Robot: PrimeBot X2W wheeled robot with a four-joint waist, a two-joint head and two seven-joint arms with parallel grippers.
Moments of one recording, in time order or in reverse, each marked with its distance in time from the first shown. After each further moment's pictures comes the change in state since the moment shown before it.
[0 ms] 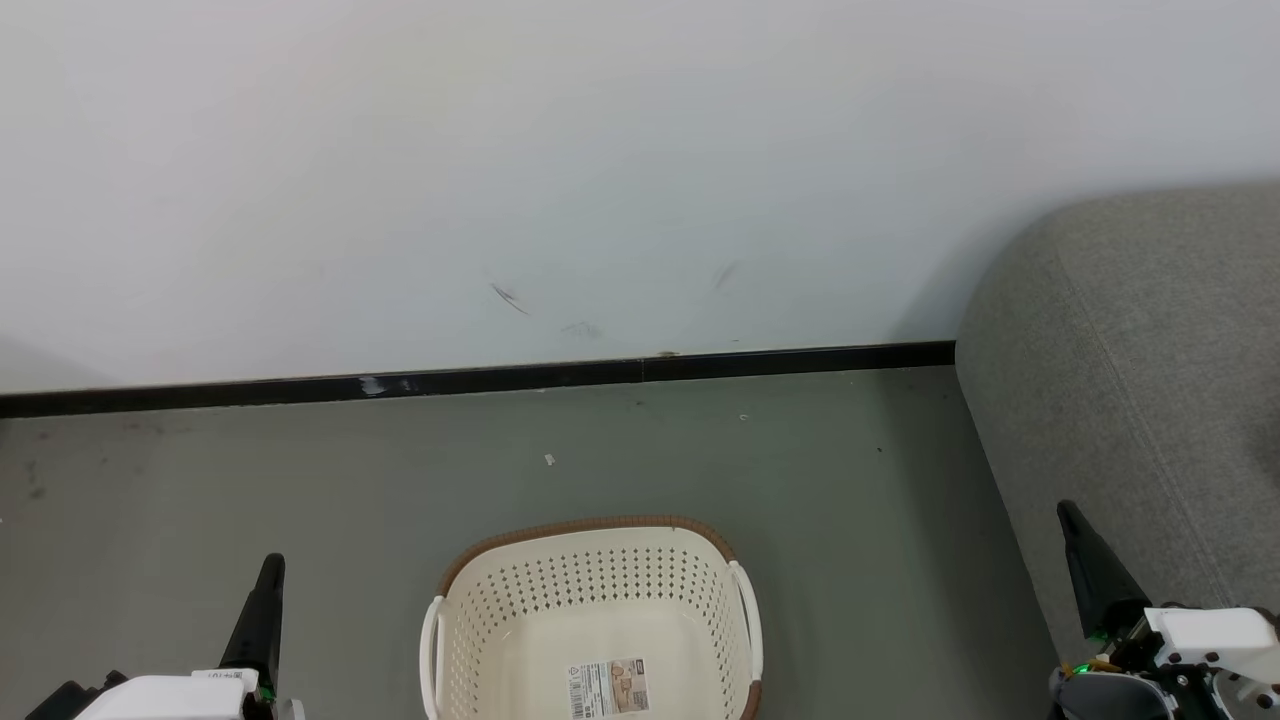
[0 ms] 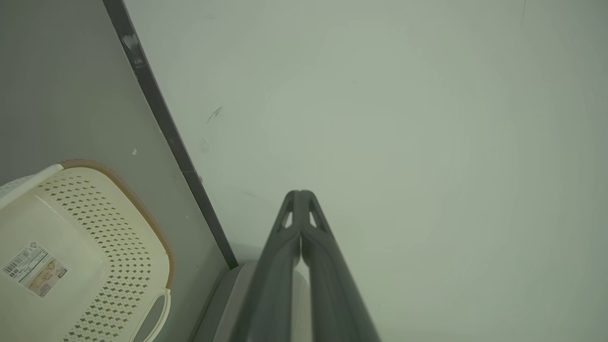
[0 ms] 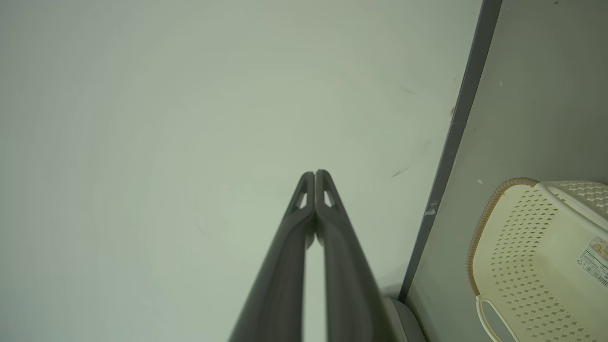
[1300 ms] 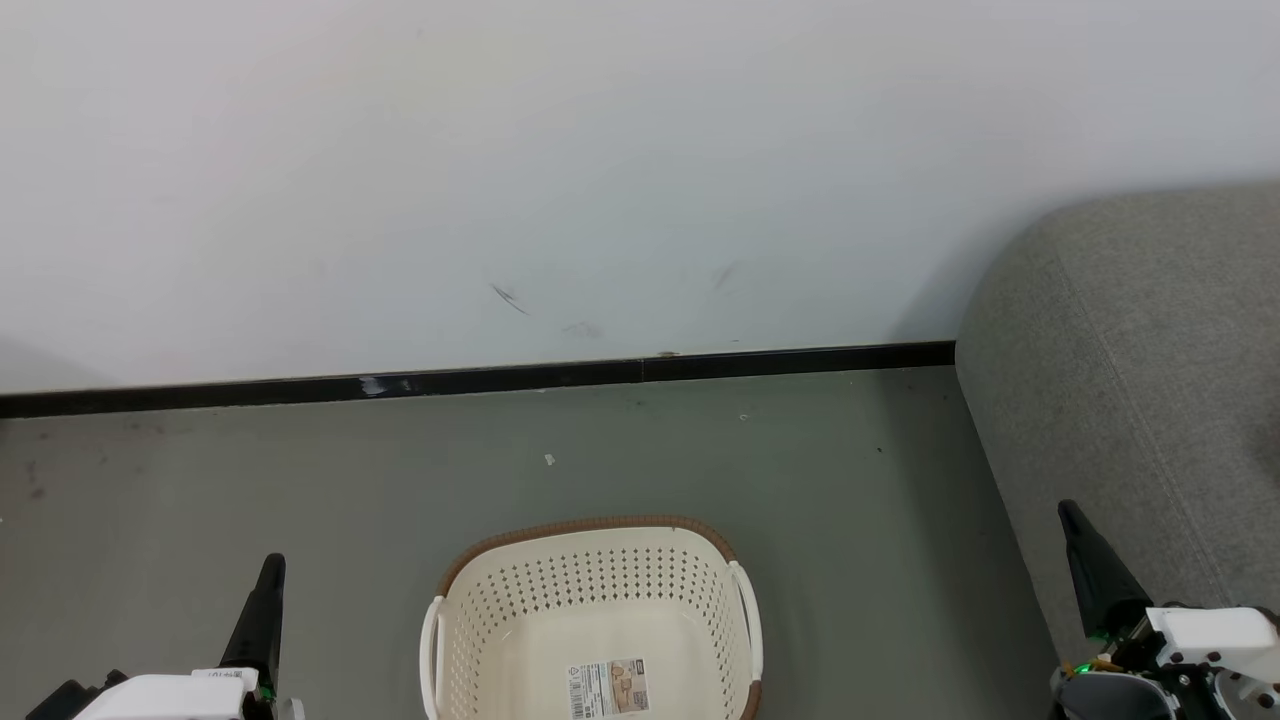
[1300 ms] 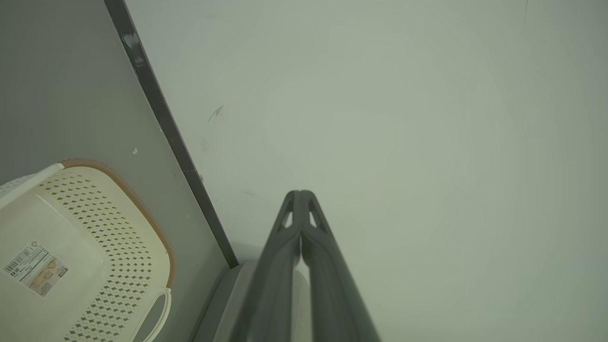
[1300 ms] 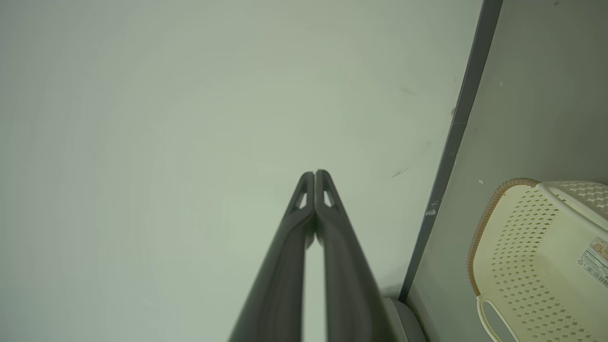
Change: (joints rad) left arm -0.004 -0.001 0.002 0.007 0.000 0.000 0.006; right arm 0.000 0.001 -0.006 0.000 0.000 0.000 0.006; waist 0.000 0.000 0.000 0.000
